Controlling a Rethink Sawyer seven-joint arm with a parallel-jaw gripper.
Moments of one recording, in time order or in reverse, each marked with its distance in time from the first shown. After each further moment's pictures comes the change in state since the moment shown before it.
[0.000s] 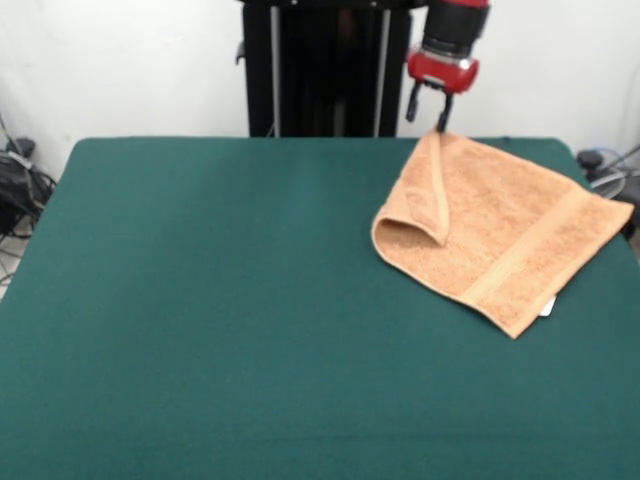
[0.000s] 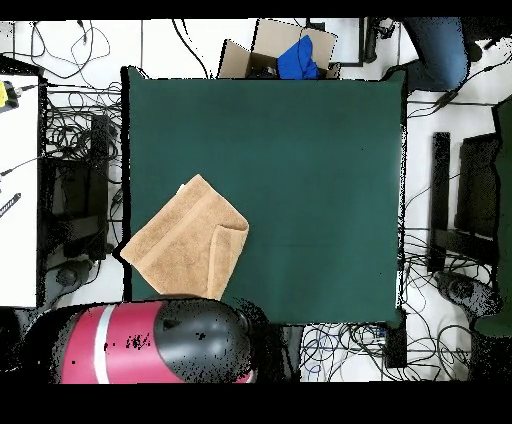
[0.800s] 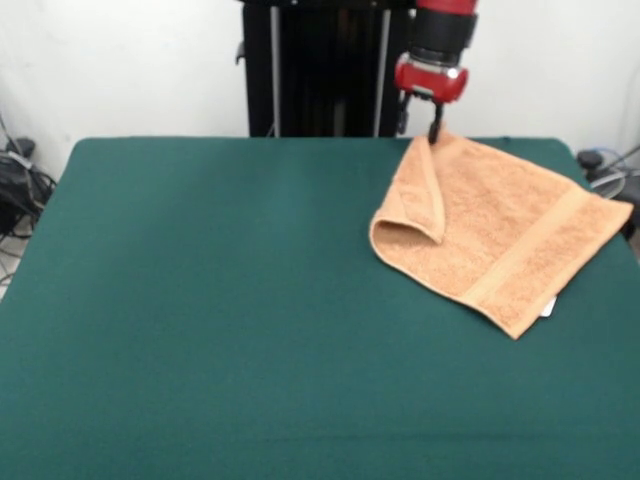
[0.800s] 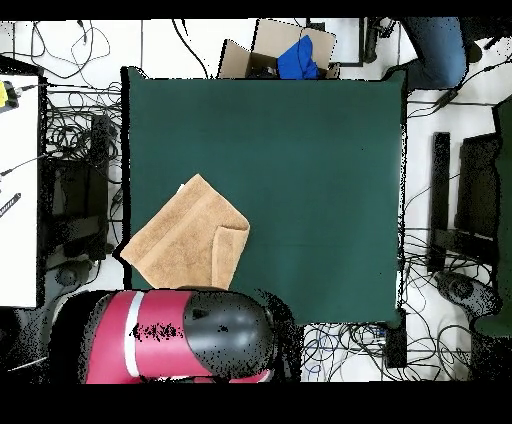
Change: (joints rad) arm -0.064 0.033 -0.042 -0.048 -0.088 -0.040 0.000
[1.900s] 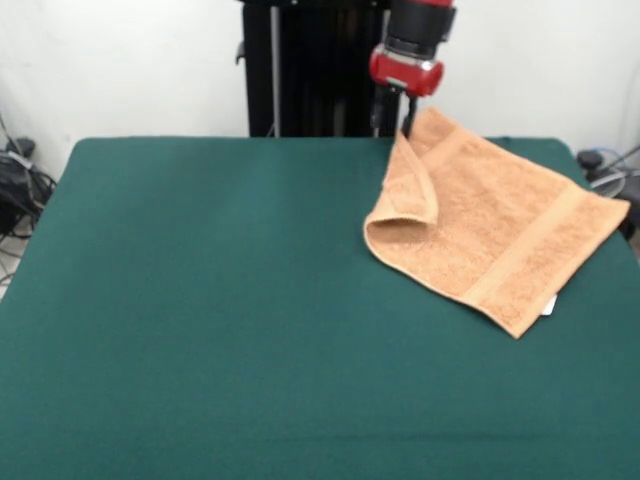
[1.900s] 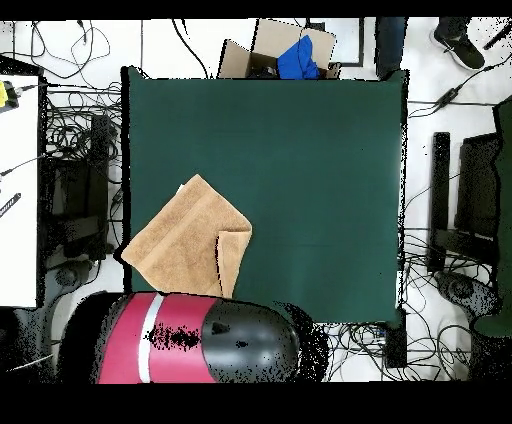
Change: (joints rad) arm -0.056 -0.047 -0.088 0.000 -0.059 0.033 0.000
